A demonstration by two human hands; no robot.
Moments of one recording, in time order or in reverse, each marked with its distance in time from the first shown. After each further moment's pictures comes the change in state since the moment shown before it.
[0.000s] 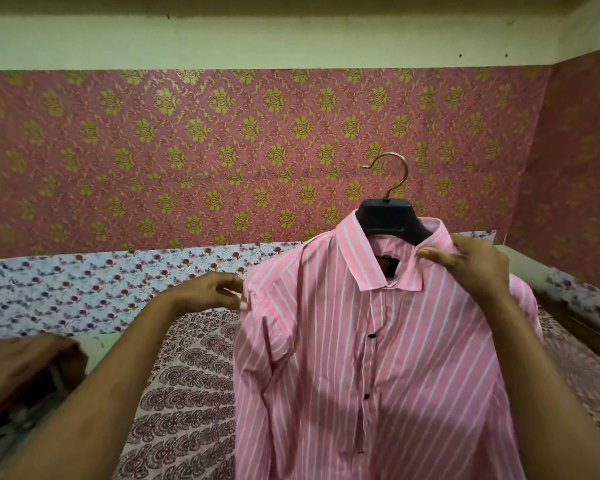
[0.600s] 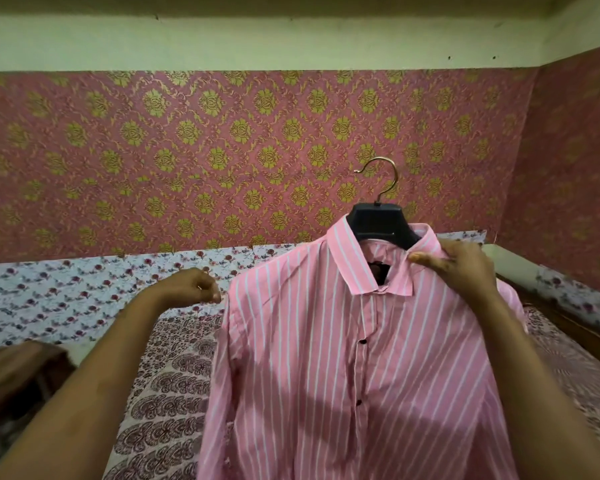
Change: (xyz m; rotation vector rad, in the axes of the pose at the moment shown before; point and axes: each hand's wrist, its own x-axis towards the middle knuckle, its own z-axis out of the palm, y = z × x) left_hand 0.005 0.002 -0.020 0.273 0.070 -0.073; right_hand 0.005 0.008 0.011 0.022 -0.033 -0.010
